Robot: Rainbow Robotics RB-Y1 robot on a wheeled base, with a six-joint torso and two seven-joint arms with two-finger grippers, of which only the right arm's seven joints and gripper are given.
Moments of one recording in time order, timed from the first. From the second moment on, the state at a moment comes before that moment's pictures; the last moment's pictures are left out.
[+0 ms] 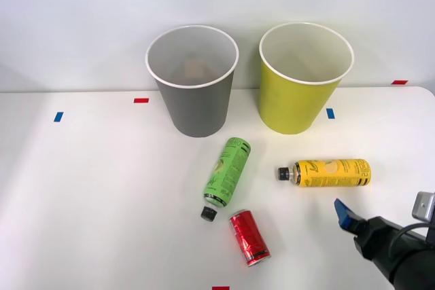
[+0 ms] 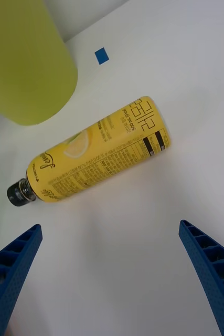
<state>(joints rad) 0.69 -0.22 0.04 -2.52 -0.26 0.80 1.09</state>
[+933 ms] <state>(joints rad) 0.13 -0.39 0.02 -2.45 -0.27 1.45 0.04</state>
